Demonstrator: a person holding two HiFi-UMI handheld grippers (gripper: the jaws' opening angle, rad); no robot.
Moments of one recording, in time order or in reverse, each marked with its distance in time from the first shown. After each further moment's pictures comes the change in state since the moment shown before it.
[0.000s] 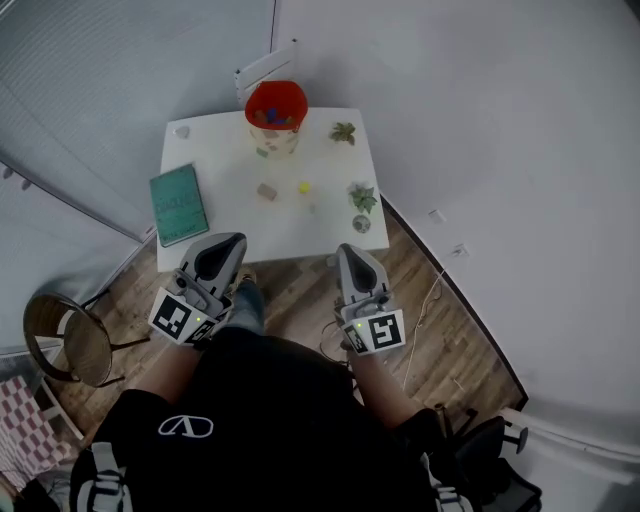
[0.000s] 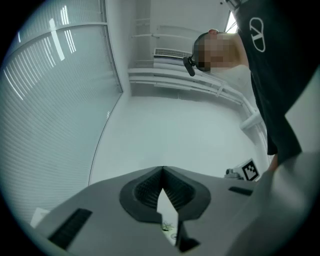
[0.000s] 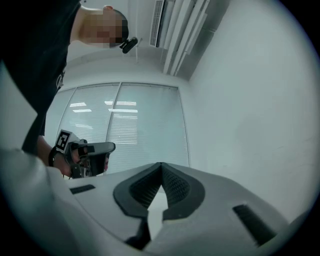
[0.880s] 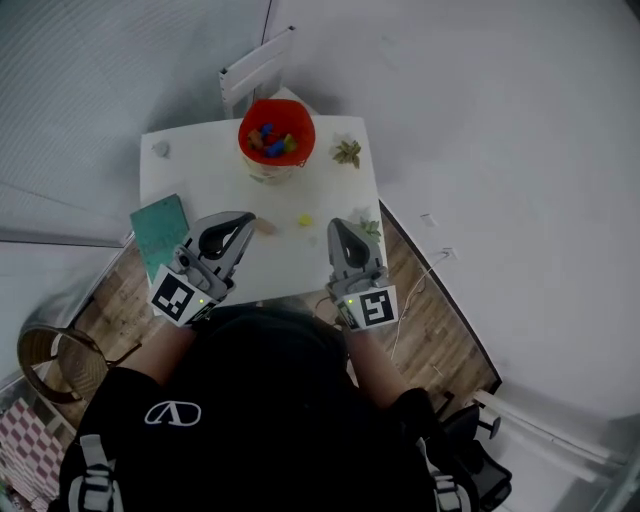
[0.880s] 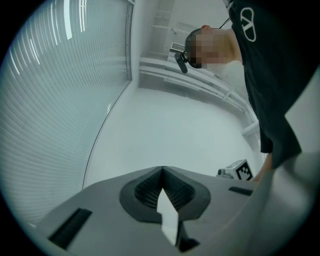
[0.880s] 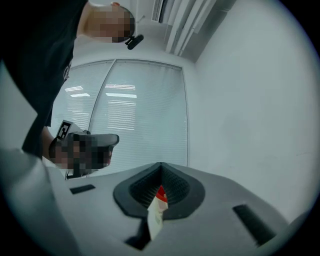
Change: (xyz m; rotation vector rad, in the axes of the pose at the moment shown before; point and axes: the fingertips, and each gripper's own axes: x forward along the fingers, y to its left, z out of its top) left arm 0.129 0.190 -0.032 -0.077 0.018 -0.094; right arm 0.227 -0.072 -0.041 -0.081 0.128 0.007
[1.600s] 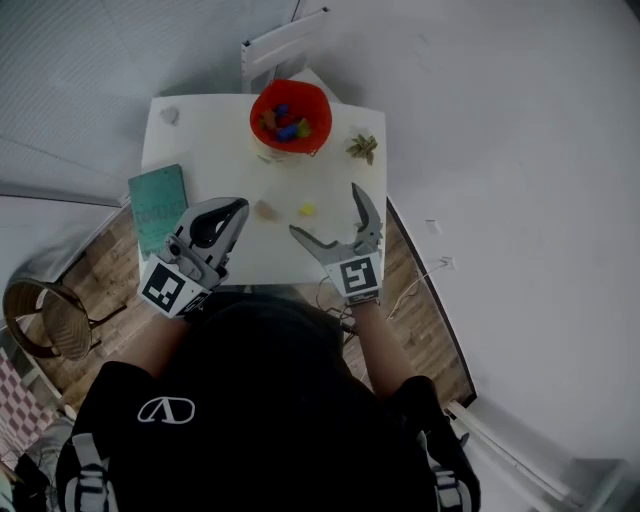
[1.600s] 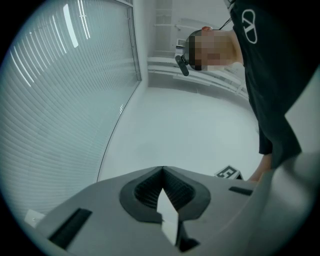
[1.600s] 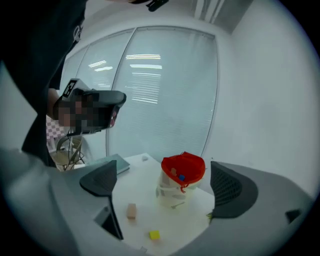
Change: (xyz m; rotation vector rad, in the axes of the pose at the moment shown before) left arm -0.005 0.017 -0.019 -0.016 0.016 0.158; right arm 0.051 0.005 -0.083 -0.191 0.340 0.263
